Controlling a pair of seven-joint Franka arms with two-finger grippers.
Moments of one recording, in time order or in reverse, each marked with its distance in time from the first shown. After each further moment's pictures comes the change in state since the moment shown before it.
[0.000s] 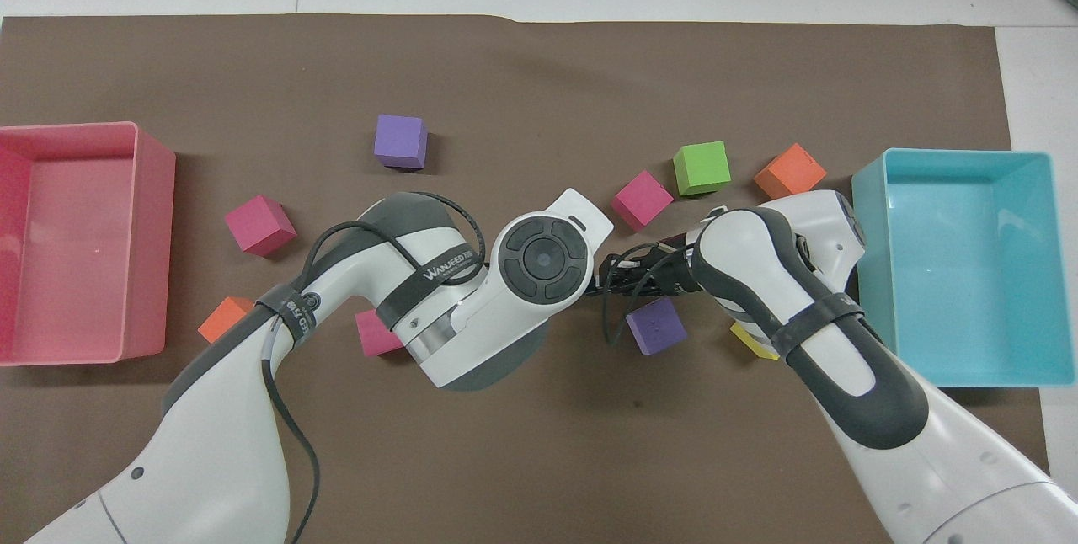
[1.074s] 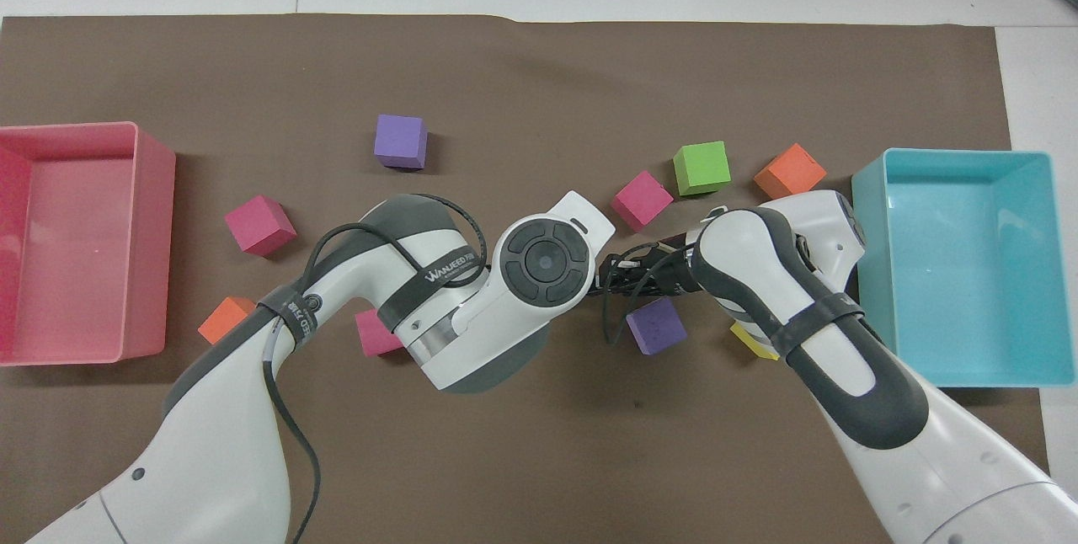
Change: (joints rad) left arm 0.003 0.000 -0.010 -0.007 0.000 0.000 0.000; right arm 0.000 0.000 0.000 0.000 0.000 0.000 0.000
